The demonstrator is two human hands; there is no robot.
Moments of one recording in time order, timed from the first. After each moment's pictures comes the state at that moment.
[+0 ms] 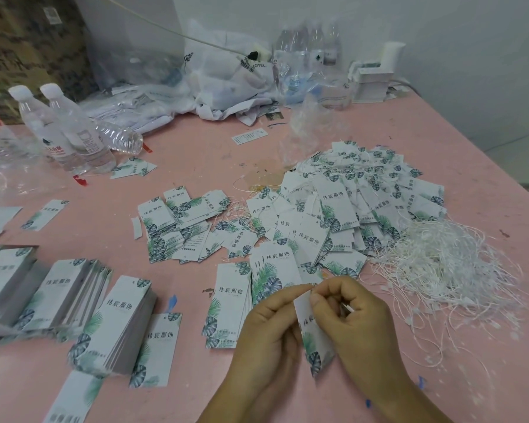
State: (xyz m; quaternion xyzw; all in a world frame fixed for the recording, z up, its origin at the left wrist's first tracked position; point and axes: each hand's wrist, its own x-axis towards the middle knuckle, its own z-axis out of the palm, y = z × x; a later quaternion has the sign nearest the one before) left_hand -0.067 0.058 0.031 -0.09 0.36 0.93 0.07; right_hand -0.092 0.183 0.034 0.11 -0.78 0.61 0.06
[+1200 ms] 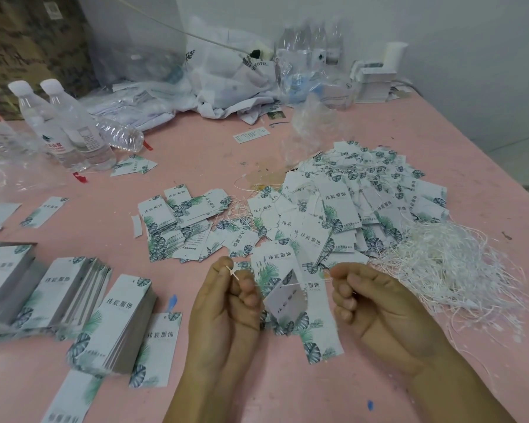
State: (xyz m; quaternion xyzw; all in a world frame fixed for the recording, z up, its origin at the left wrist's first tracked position) left_hand -0.073 0.015 0.051 -0.13 0.28 0.95 -0.10; right_hand -0.122 0.211 0.057 0.00 -0.42 0.87 -0.27
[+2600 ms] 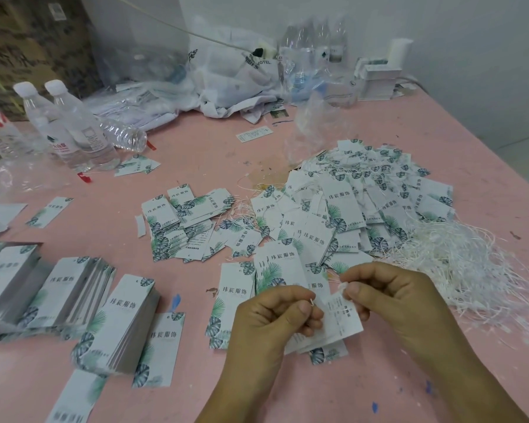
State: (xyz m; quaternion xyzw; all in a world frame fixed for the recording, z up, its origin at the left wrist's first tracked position) left_hand -0.061 0.042 0.029 -0.05 0.55 0.83 -0.04; right_hand -0.116 0.220 0.077 0.09 -0.73 0.67 -0.09
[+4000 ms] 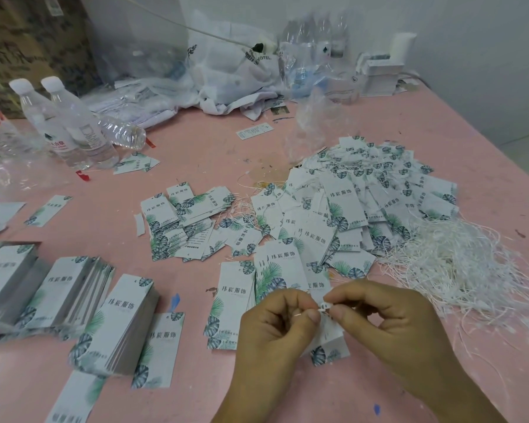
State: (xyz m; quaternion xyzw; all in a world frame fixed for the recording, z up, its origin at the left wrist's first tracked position) left_hand -0.054 0.052 0.042 -0.04 0.65 0.76 -0.10; right_hand -0.097 0.211 0.071 0.25 -0.79 0.55 0.04
